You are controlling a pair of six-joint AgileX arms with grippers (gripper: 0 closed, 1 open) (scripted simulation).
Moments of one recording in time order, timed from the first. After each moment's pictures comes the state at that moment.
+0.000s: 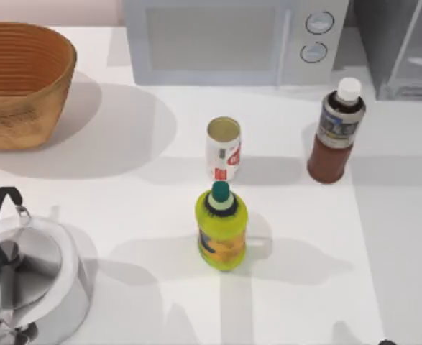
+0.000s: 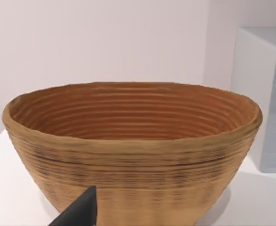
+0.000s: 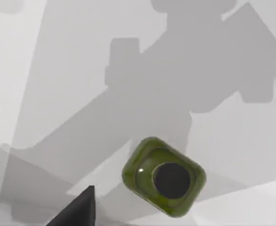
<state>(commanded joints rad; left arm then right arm) 0.00 0.00 0.00 0.00 0.00 0.00 -0.81 0.68 1.03 -1.59 -0.44 -0.93</state>
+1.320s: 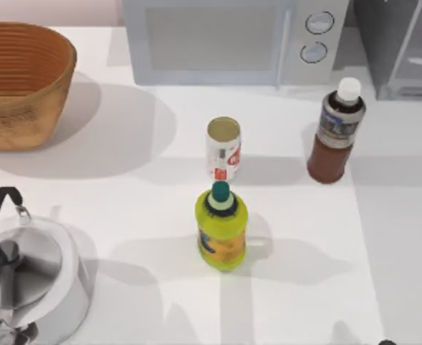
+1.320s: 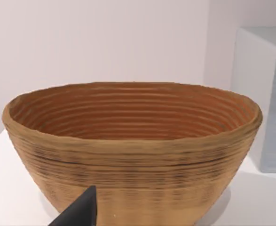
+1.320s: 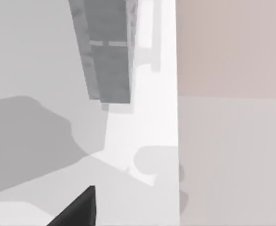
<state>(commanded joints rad) 0.00 0.00 0.00 0.00 0.00 0.00 -1.78 1.82 1.33 -1.46 -0.94 -2.02</state>
